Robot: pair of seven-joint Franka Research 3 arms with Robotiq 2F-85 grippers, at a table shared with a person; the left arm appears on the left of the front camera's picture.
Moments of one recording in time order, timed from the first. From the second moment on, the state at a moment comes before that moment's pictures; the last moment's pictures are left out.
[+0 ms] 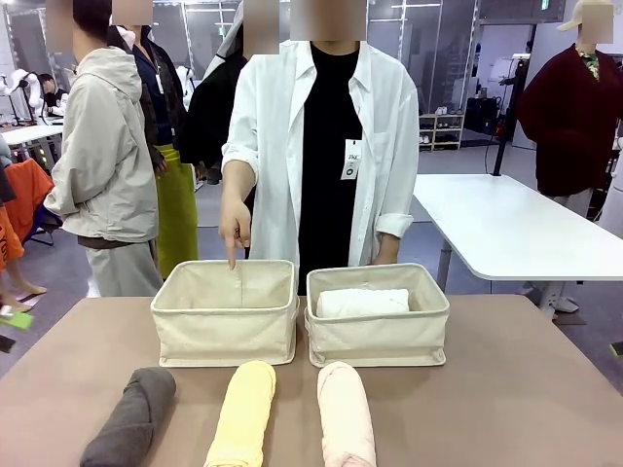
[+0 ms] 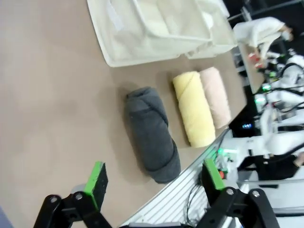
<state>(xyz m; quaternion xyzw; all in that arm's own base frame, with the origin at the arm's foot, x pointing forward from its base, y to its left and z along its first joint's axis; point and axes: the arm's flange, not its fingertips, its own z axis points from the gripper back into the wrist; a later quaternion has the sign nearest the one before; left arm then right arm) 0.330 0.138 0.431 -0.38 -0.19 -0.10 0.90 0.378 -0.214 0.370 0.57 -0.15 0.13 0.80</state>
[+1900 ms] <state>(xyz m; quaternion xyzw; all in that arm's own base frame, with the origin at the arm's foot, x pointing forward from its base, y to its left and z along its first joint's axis) 0.392 -0.059 0.362 -0.16 -0.02 -0.05 0.99 0.378 -0.214 0.370 0.57 -0.16 0.13 0.80</state>
